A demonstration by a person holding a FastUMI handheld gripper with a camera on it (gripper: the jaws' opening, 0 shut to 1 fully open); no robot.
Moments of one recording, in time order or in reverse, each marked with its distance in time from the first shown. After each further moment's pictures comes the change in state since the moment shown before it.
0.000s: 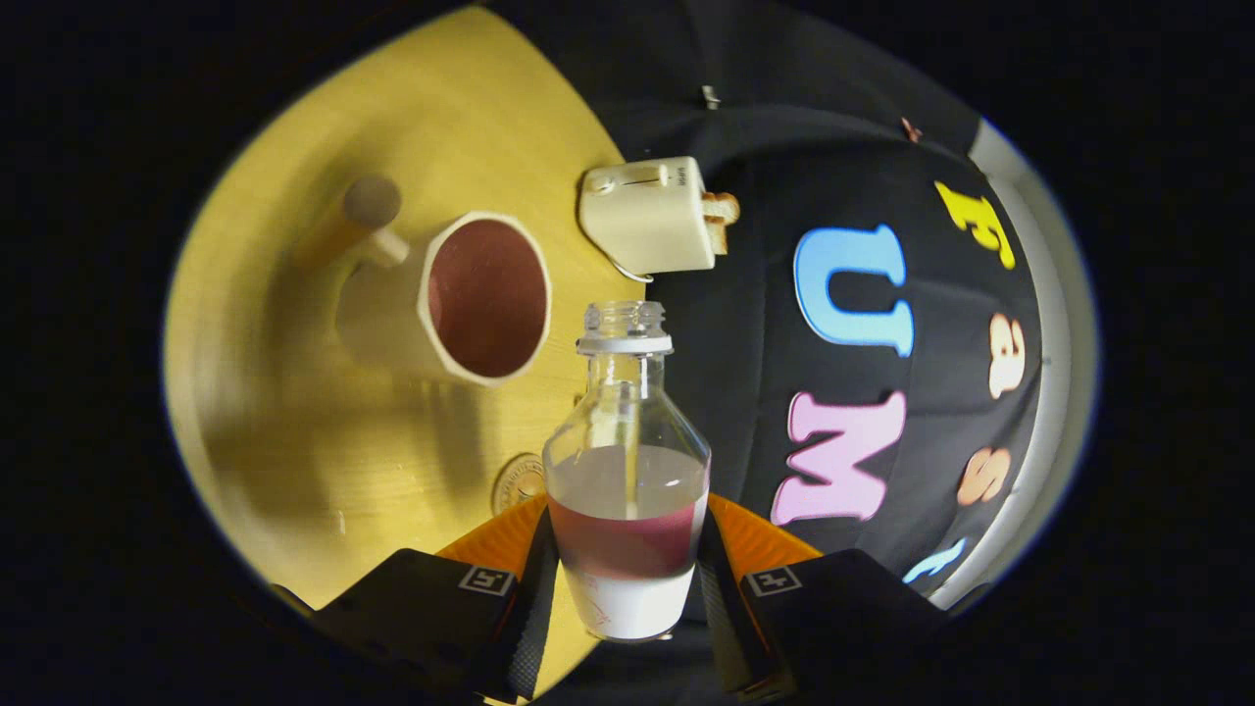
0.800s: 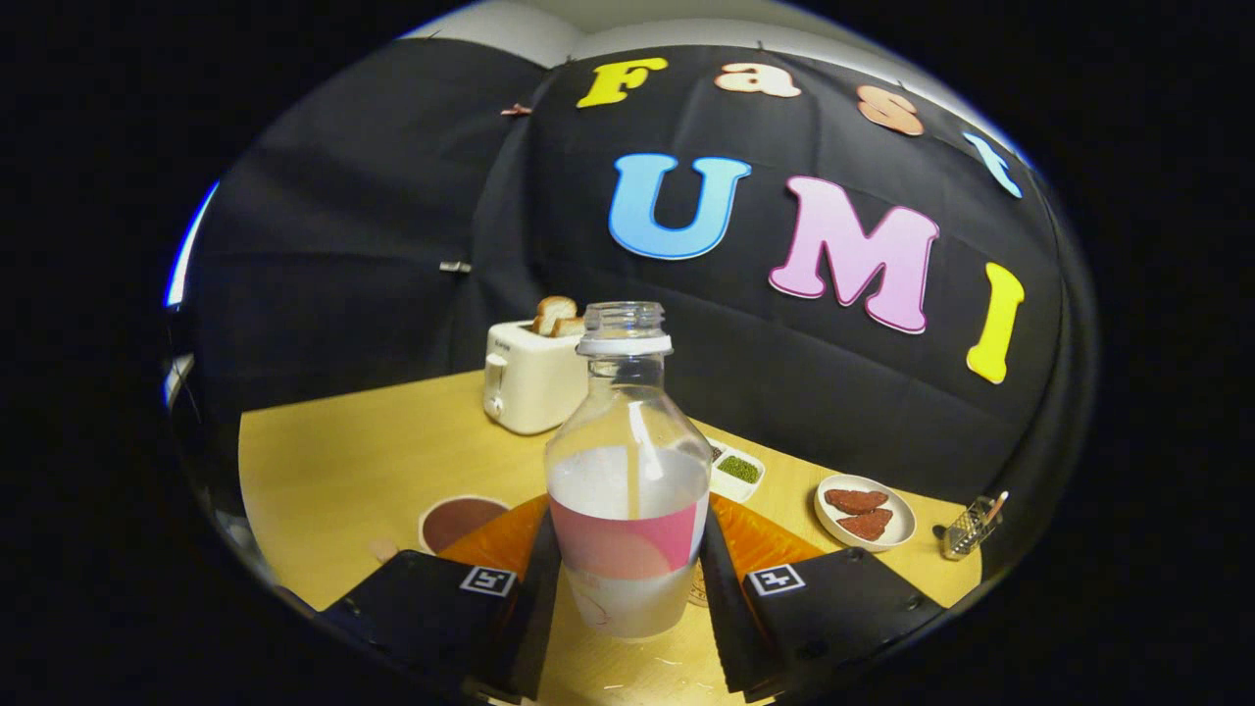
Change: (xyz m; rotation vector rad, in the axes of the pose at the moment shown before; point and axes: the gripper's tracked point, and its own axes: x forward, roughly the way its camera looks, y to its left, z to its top) arm 0.006 -0.047 0.022 1.170 -0.324 0.121
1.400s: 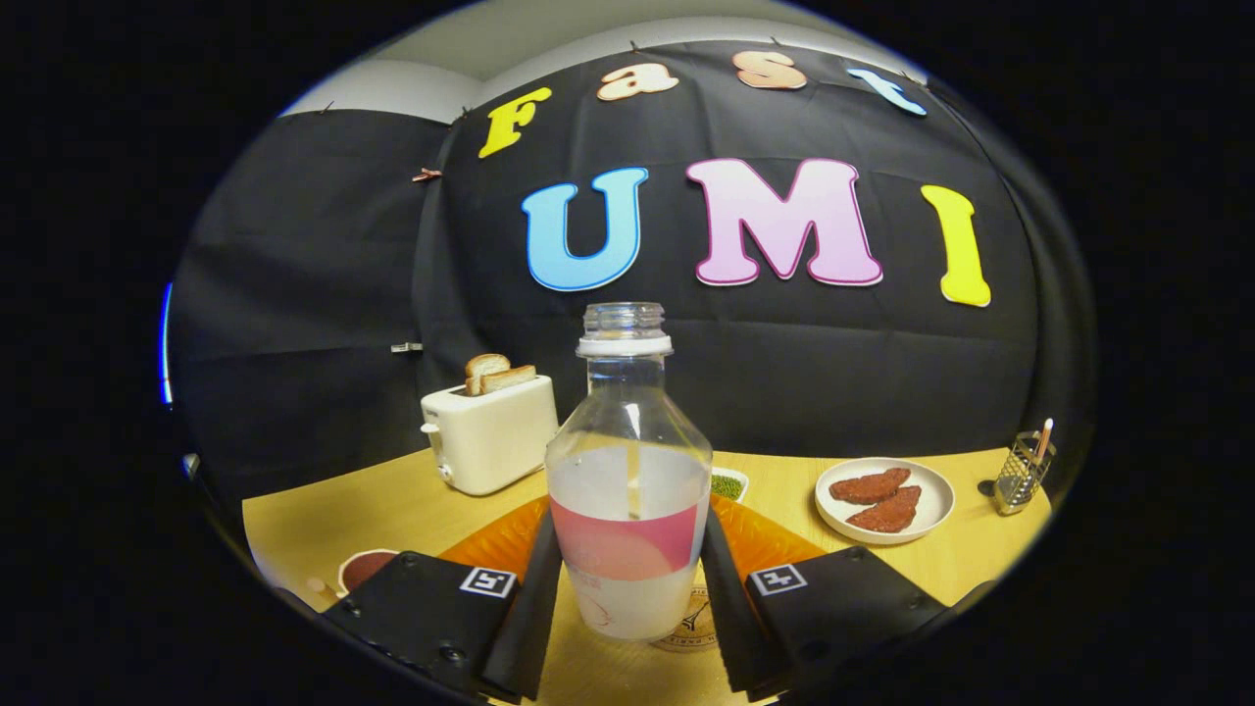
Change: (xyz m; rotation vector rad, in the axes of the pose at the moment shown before) arm 0.049 -0.076 -0.022 0.230 -0.092 -0.030
